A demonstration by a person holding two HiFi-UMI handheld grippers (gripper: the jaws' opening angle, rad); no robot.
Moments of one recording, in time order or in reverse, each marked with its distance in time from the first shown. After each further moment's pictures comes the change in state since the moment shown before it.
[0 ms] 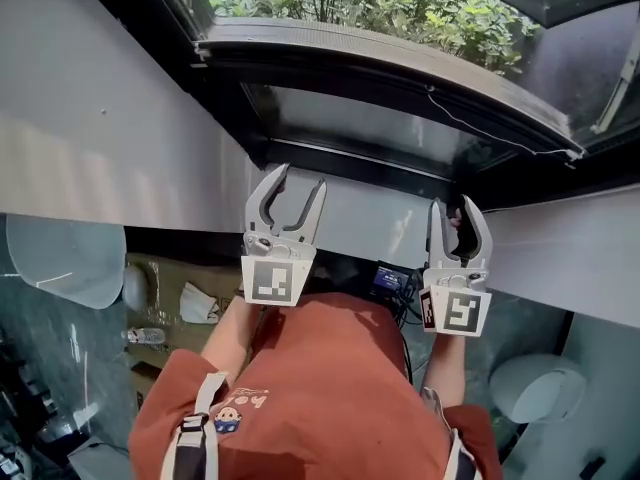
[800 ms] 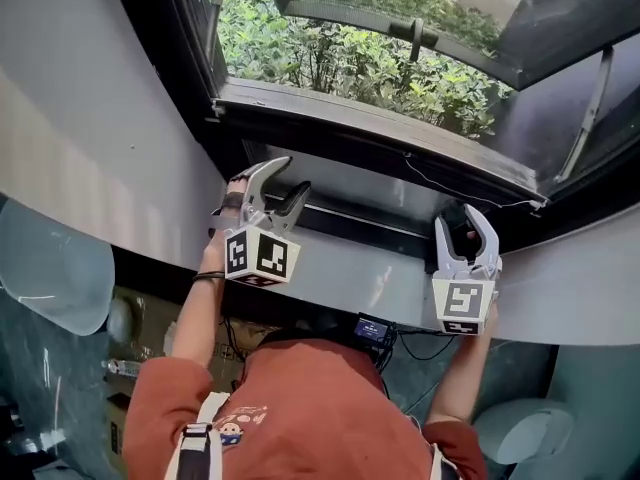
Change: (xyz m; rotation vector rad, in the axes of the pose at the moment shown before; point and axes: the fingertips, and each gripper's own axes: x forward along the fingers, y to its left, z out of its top) left arm 0.072 0.040 0.022 0.609 0.194 -0.138; right arm 0.055 -0.051 0.029 -0.462 0.231 0.066
